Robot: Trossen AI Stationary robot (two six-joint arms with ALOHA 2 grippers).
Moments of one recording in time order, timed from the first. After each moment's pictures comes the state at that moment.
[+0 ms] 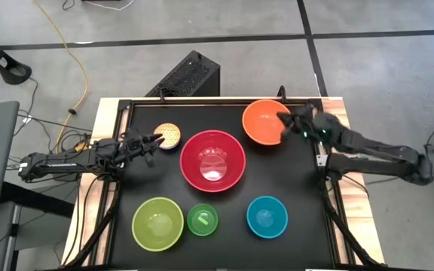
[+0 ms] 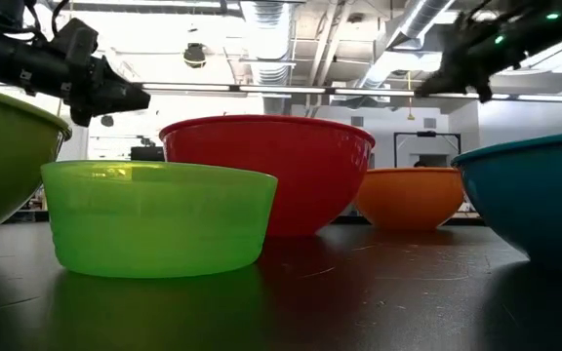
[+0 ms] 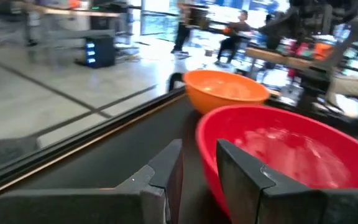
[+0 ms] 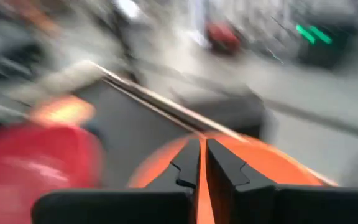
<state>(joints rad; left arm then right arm) 0.11 0.25 0.13 0.13 -0.44 -0.17 -0.46 0.65 0.55 -0.20 0.32 0.24</state>
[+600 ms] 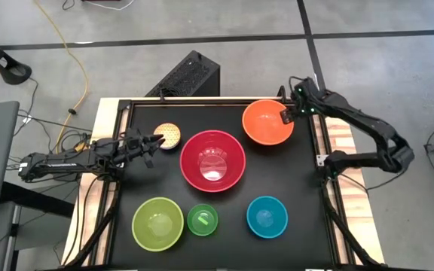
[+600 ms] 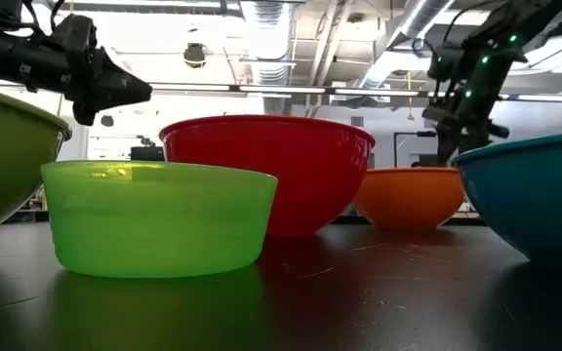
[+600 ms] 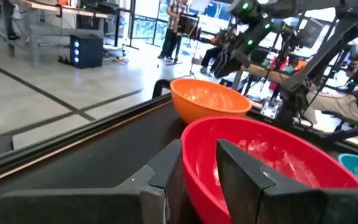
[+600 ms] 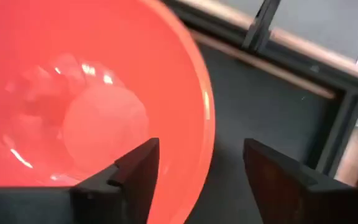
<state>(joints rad) 0.11 0.25 0.13 0.17 -0.38 -0.22 -0.95 1.15 0.85 -0.72 0.03 0.15</state>
